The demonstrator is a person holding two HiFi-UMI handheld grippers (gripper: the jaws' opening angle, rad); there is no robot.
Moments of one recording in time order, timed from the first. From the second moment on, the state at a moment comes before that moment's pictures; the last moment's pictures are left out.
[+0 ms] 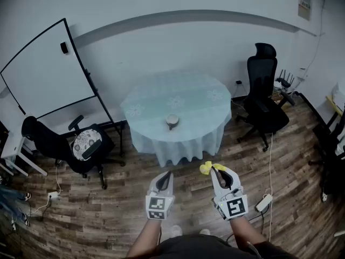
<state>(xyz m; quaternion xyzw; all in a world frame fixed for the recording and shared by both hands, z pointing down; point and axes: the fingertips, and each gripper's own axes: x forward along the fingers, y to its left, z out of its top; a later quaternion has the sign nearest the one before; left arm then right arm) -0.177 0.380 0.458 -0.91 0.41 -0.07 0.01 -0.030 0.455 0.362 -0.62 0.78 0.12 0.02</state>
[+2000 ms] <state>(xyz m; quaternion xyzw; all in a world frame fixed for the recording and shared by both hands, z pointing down) -0.151 0.155 0.456 -0.91 0.40 -0.07 0.01 -0.001 0.229 0.356 -0.61 0.78 0.12 0.04</state>
